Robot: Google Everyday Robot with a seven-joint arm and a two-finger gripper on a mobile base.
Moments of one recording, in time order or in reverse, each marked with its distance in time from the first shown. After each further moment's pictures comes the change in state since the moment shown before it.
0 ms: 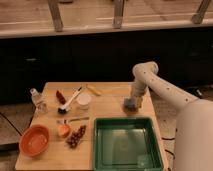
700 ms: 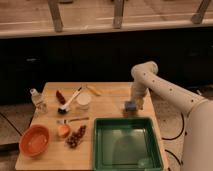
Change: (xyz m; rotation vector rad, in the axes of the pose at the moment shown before) arm -0.012 0.021 -0.018 -0.018 0.030 -0.046
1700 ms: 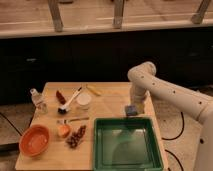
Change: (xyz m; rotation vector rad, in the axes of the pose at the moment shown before) arm -0.028 0.048 -0.027 -0.049 0.068 -0.068
